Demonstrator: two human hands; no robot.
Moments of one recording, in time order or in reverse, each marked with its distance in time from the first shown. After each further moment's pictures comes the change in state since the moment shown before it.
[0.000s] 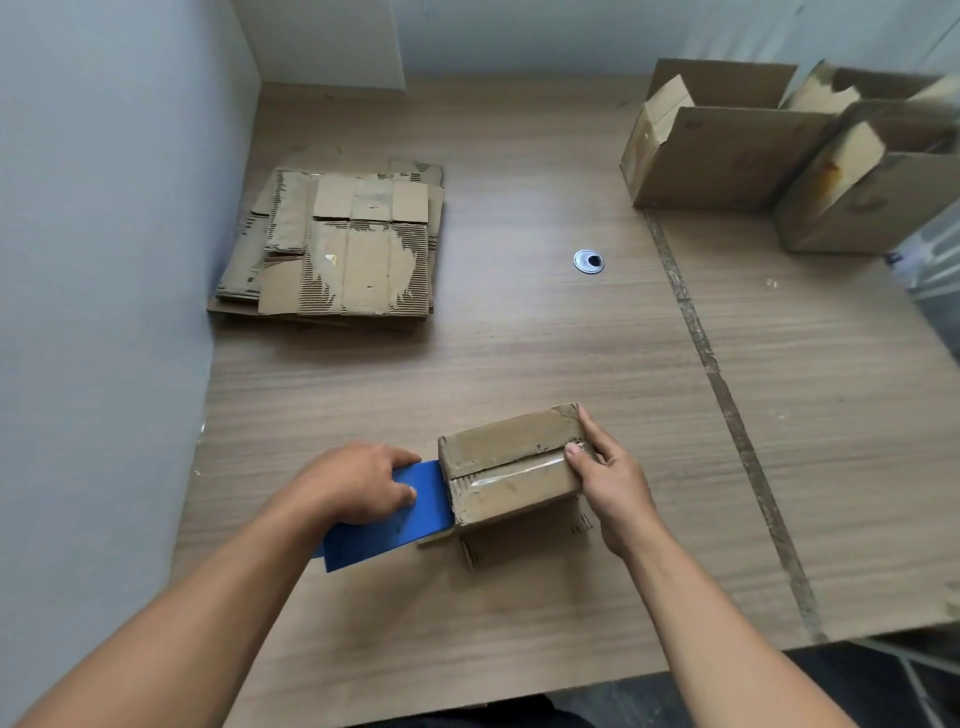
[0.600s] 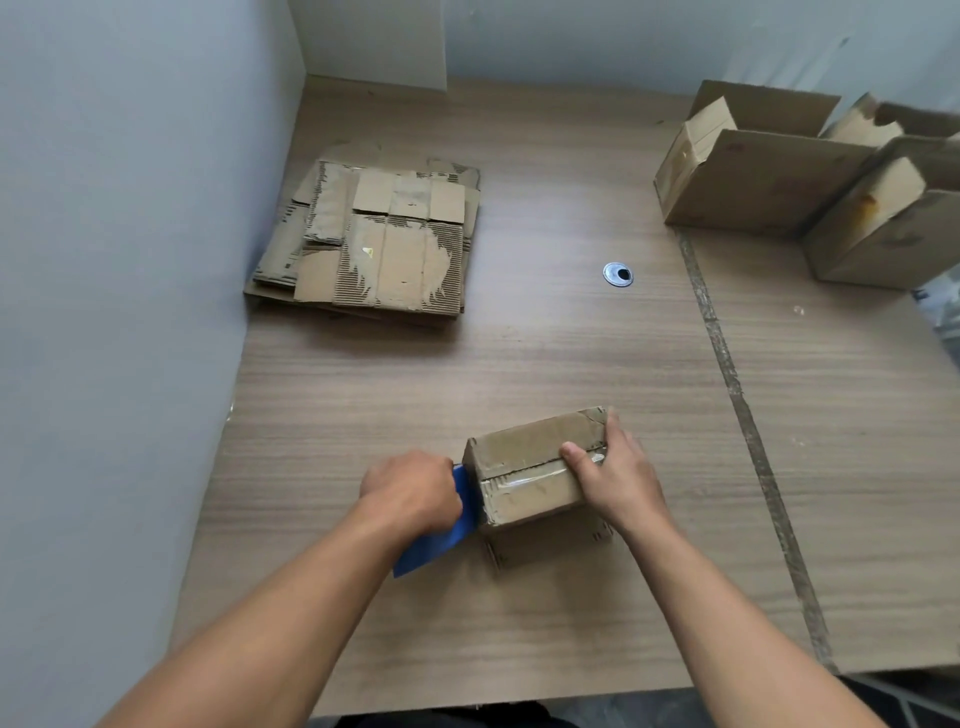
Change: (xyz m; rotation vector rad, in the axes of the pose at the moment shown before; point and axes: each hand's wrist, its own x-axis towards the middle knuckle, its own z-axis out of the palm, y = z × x) left_hand 0.004 0.026 0.031 0.040 0.135 -0.081; right_hand 0.001 -0.031 0.013 -0.868 0.035 -0.055
